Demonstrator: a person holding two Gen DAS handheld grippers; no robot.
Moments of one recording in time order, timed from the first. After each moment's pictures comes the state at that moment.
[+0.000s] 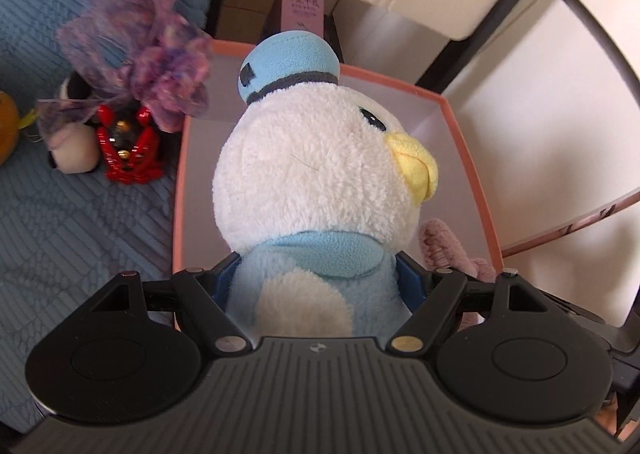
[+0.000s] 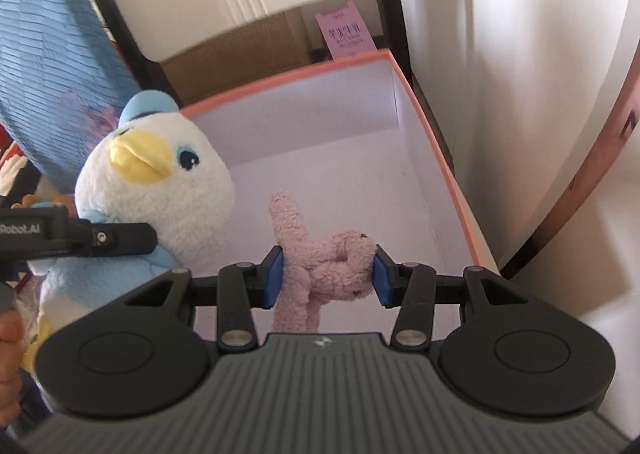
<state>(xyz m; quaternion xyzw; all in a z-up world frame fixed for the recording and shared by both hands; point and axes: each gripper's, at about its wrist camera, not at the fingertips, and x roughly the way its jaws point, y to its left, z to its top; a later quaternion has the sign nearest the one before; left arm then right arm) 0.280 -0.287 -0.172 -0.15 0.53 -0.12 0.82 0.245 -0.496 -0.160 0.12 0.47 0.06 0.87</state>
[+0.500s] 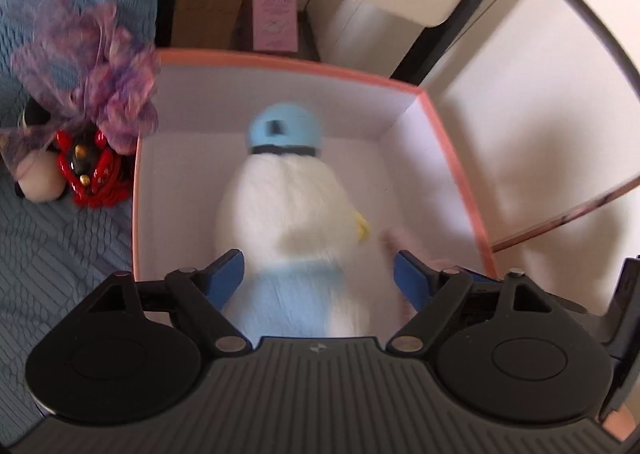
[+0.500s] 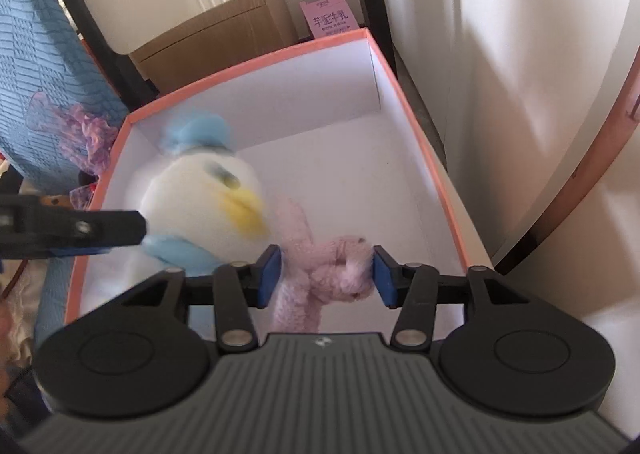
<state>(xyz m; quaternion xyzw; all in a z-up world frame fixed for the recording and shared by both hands) 0.292 -0.301 -0.175 -0.13 0.52 -0.16 0.83 0.248 -0.503 -0.168 0.13 0.46 0.04 0.88</state>
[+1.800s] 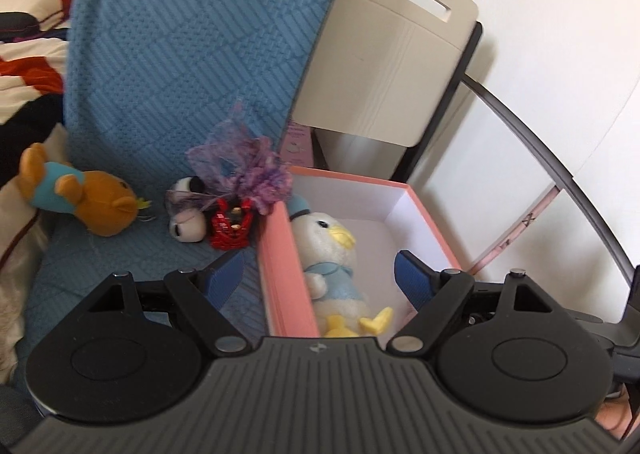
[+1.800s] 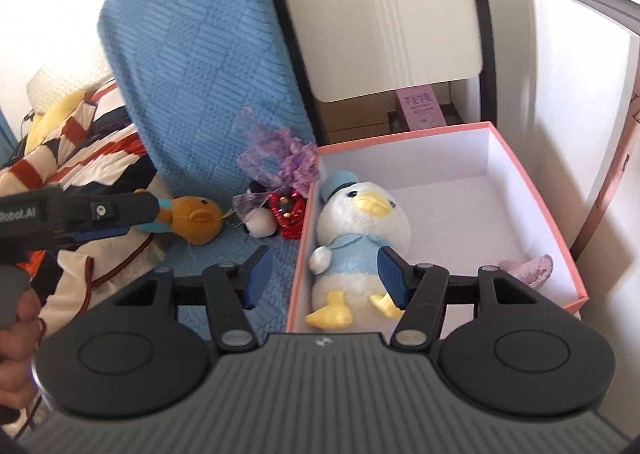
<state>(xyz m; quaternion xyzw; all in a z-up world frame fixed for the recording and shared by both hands) 0.091 -0.140 -0.048 -0.14 0.35 -0.13 0.92 0.094 -0.366 -0.051 0.09 0.35 0.12 0.92</state>
